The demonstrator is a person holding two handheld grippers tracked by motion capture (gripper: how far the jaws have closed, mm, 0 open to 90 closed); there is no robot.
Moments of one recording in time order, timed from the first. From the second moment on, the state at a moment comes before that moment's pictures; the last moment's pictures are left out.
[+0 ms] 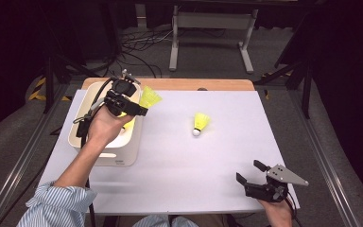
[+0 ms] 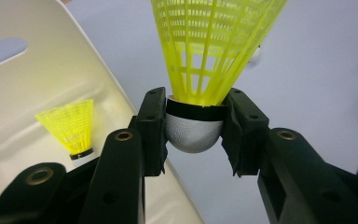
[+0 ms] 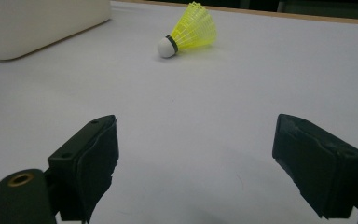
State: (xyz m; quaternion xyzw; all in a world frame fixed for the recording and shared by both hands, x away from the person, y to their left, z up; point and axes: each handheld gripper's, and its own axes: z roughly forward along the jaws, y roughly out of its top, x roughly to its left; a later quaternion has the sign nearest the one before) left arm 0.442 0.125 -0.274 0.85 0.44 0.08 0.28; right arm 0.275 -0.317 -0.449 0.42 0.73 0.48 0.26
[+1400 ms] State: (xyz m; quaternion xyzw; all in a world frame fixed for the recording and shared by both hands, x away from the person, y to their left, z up) left arm 0.446 0.167 -0.284 0.82 0.49 0.09 0.28; right arm 0.275 -0.316 -0.449 0.42 0.73 0.48 0.26
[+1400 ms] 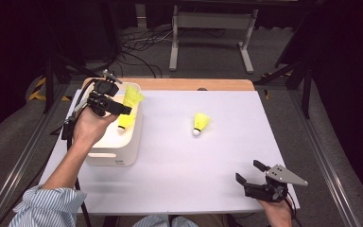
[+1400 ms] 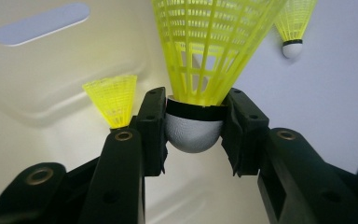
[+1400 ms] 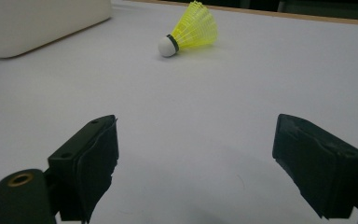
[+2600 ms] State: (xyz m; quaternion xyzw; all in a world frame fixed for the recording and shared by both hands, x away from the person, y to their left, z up) left arm 0.452 0.189 -0.304 0.80 0.53 0.09 0.25; right arm 0.275 -0.315 -0.449 0.42 0.73 0.48 0.26
